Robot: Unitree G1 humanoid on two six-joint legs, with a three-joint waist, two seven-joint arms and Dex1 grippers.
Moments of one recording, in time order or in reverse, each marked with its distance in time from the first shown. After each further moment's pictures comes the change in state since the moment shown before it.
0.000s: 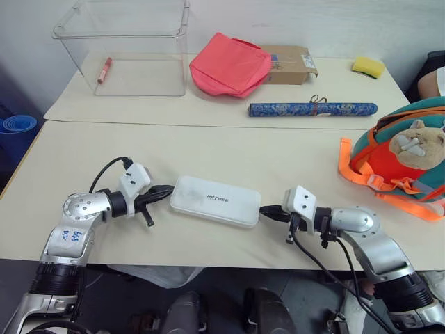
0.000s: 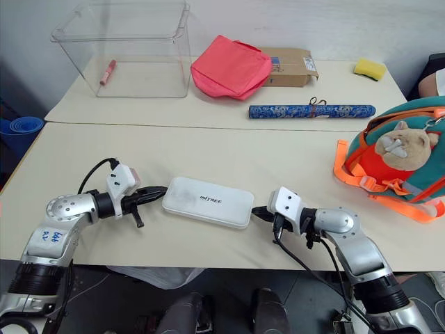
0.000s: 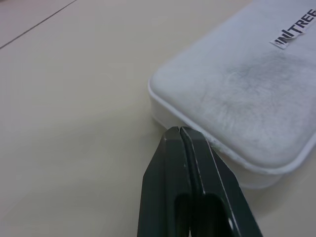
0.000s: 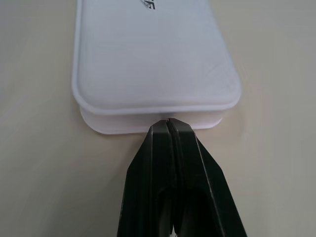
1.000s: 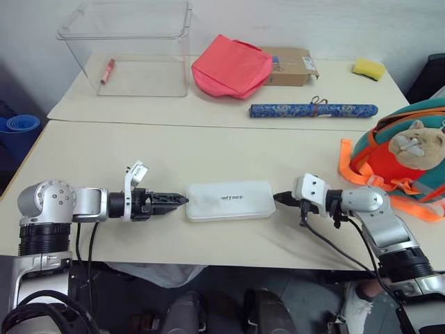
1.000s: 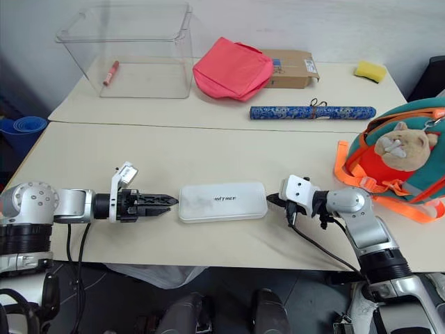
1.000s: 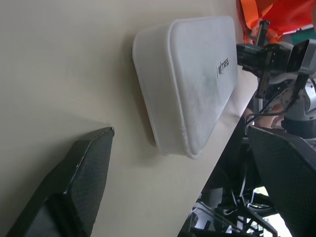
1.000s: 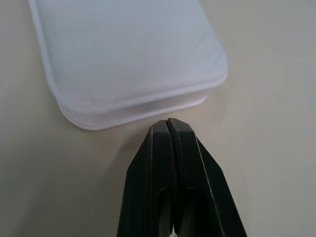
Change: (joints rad) left arm -0.336 0.013 0.156 0.266 -0.793 1.346 0.412; right arm -0.155 -0.035 0.024 0.286 -0.120 -0.222 0.109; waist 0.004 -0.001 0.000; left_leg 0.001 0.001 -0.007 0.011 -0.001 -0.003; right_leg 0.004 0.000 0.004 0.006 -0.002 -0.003
